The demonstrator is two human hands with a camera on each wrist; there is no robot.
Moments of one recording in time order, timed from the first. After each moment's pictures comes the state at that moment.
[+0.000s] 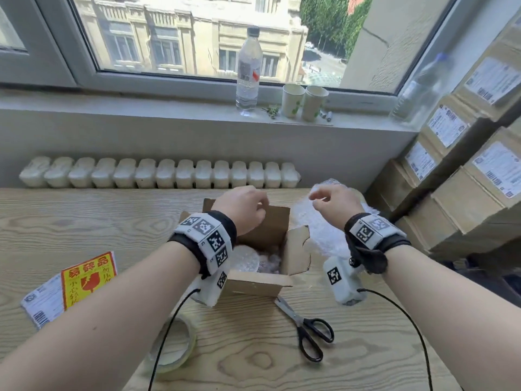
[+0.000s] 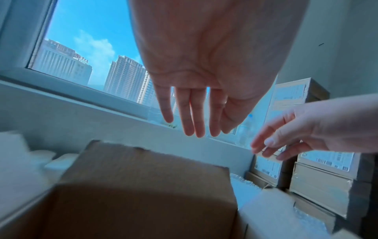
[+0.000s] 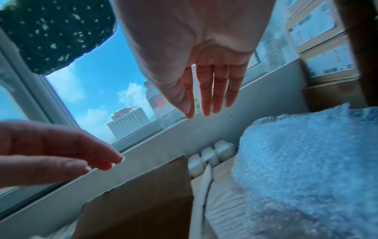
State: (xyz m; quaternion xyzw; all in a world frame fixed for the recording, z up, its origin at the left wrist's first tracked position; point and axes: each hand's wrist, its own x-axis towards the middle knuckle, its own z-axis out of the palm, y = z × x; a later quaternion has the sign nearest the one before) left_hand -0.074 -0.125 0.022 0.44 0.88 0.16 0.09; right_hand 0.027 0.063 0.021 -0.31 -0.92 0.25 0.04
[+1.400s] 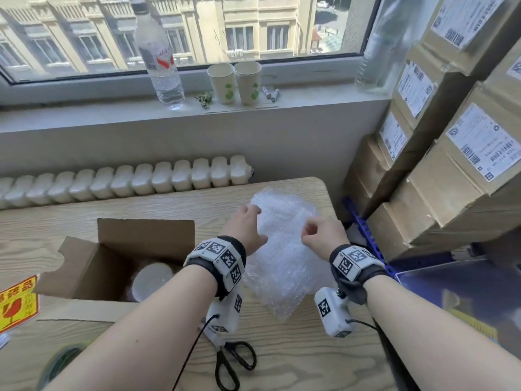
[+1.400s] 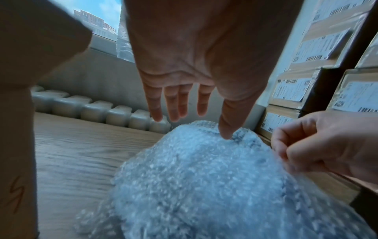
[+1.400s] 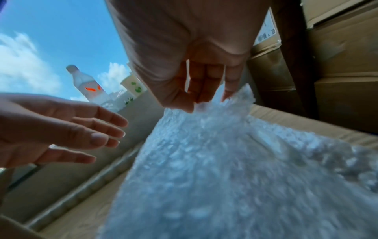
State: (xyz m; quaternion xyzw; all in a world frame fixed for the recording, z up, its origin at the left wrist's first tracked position) left_hand 0.006 0.082 -0.042 0.29 0.92 0.13 0.24; right_hand 0.111 0.229 -0.063 -0.32 -0.88 0.34 -0.03
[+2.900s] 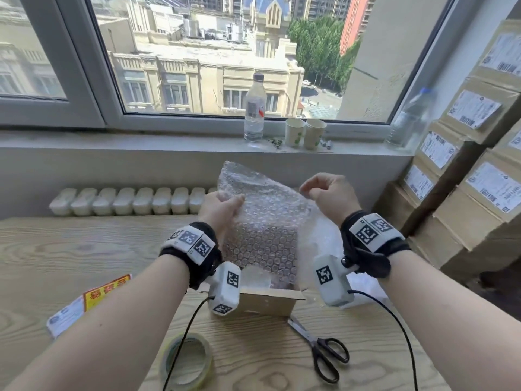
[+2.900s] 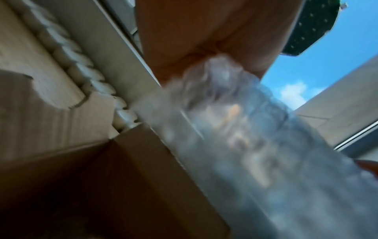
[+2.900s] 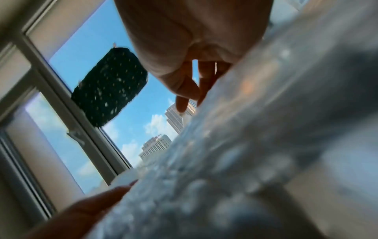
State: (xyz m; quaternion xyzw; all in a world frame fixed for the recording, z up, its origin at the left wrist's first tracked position) left_hand -0.106 -0.167 0.027 0.10 0.77 0.61 0.18; right_hand 0.017 0.010 0.082 -0.27 -0.85 0.41 0.19
